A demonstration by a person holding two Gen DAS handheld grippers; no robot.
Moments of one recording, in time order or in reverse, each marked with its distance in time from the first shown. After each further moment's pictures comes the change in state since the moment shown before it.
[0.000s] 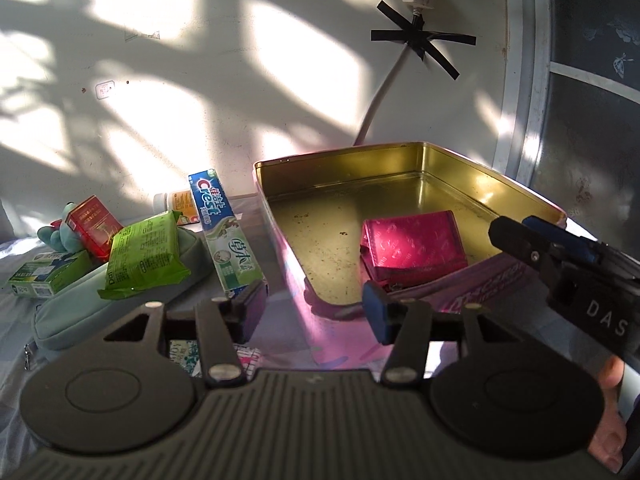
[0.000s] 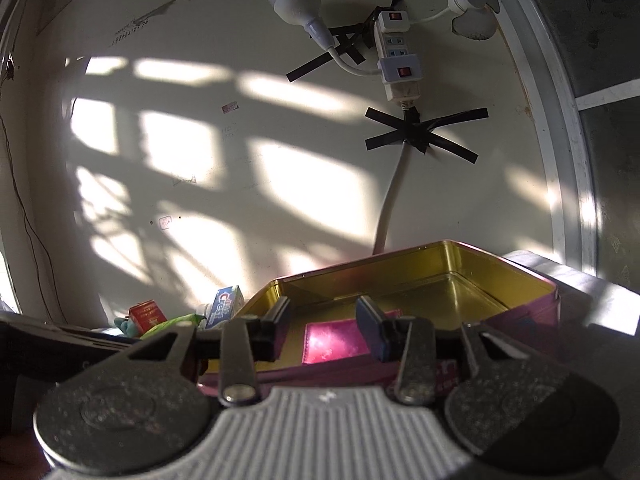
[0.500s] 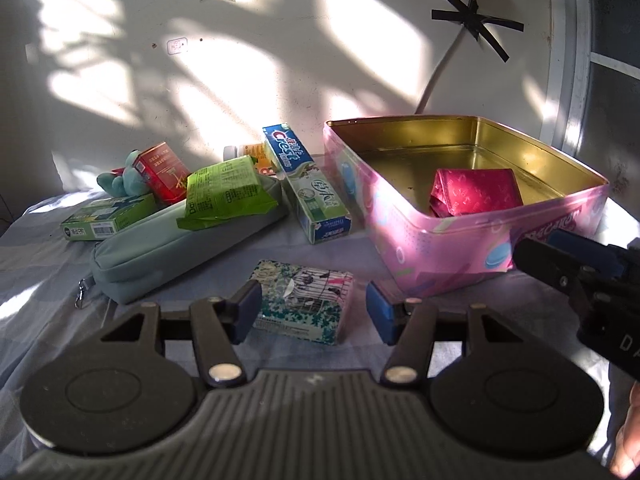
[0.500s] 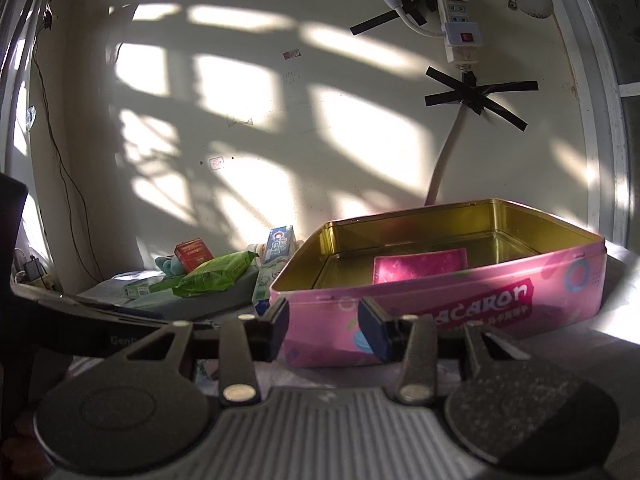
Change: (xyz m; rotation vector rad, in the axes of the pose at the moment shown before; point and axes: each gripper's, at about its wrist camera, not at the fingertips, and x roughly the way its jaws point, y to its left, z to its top) left arm -0.015 0.044 -0.045 -0.053 0.047 0.113; right arm -0.008 0.053 -0.033 -0.089 0.128 0.080
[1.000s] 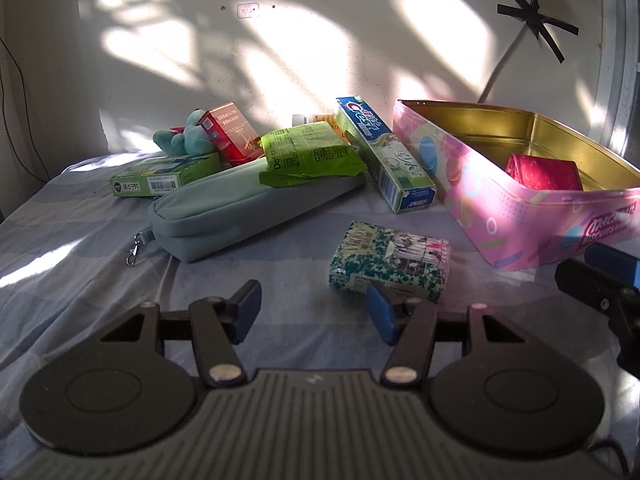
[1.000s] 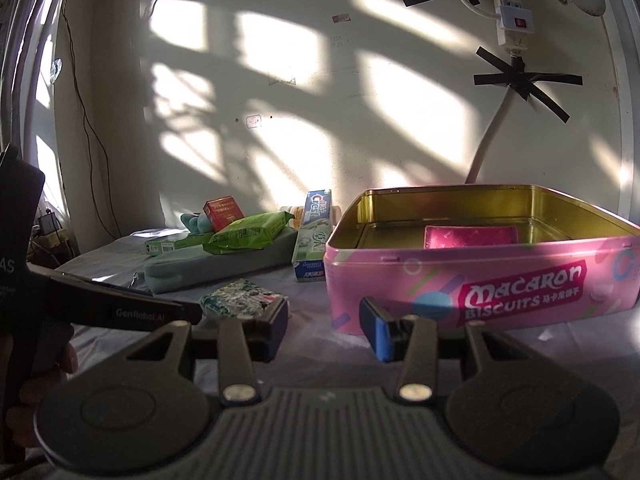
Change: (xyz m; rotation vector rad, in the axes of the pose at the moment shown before) left arm 0.006 0.049 -0.023 -0.076 0.030 0.089; right arm 0.014 0.034 -0.015 -0.082 0.081 0.044
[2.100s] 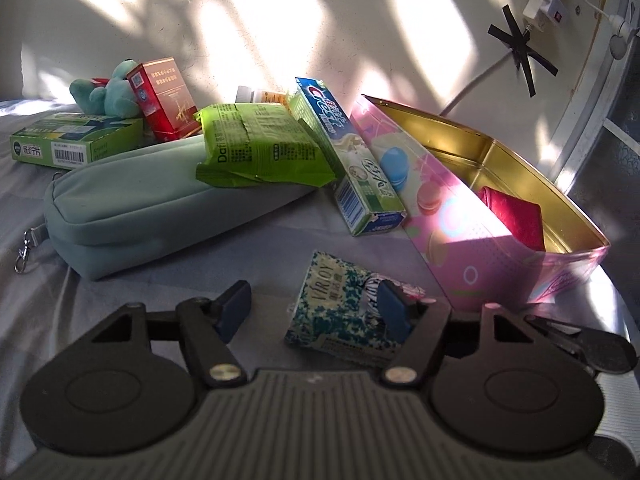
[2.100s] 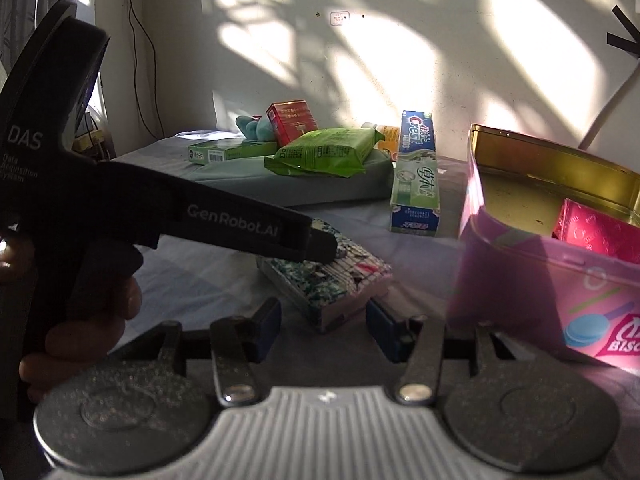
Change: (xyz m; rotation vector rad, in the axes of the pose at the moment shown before) left arm 0.058 0.025 0.024 -0.147 0.080 -0.349; right arm 0.092 0.050 0.009 -0.163 0.290 0.148
